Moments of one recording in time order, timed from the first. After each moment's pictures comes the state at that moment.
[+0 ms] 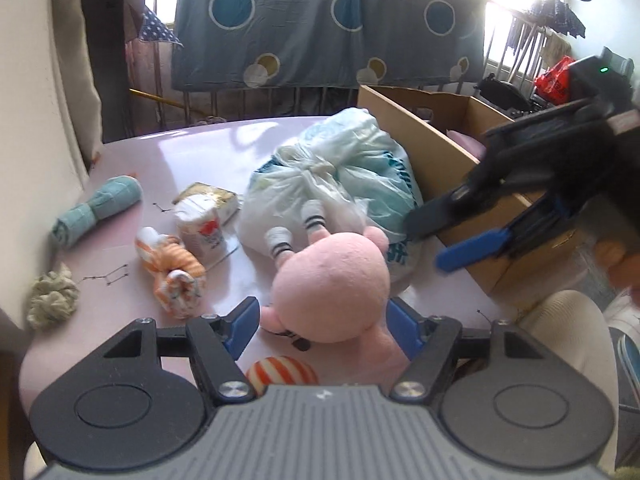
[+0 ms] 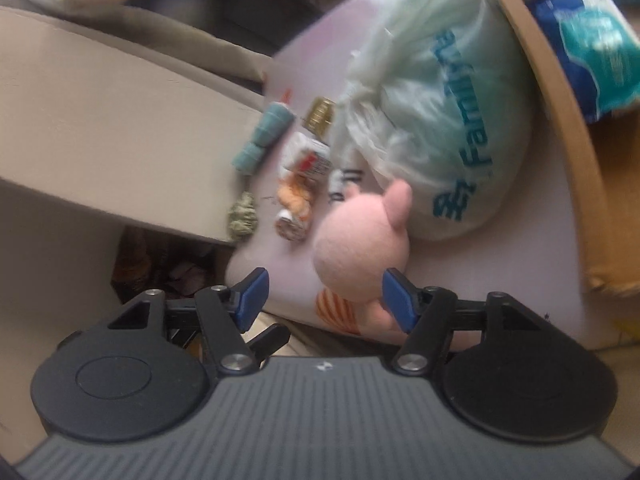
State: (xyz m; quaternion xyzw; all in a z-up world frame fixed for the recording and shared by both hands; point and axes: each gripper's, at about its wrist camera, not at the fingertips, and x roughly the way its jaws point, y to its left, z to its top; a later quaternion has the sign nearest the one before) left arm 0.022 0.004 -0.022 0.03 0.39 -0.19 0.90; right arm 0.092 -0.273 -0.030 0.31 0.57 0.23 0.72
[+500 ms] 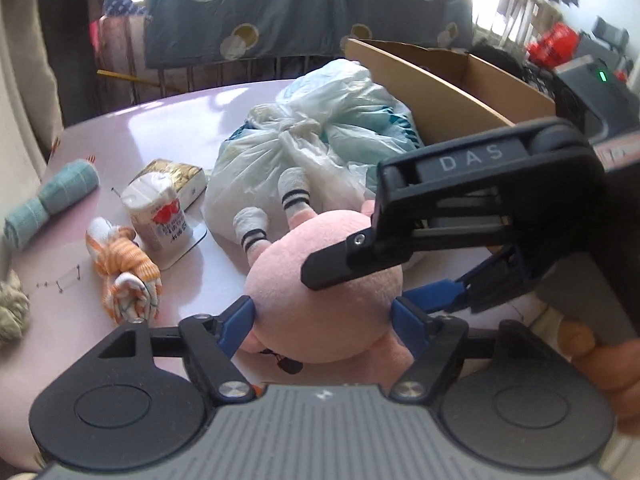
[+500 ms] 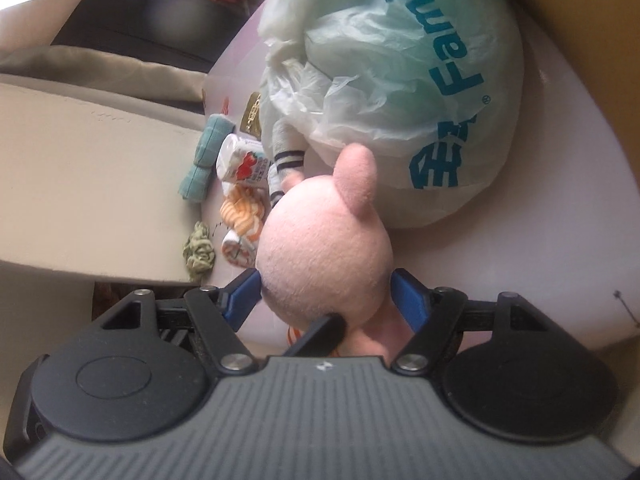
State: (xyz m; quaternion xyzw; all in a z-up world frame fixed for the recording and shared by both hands) left arm 0.068 -0.019 -0.074 0.04 0.43 -0.20 0.88; right arm 0.096 -0.233 -0.099 0.38 0.56 0.17 0.72
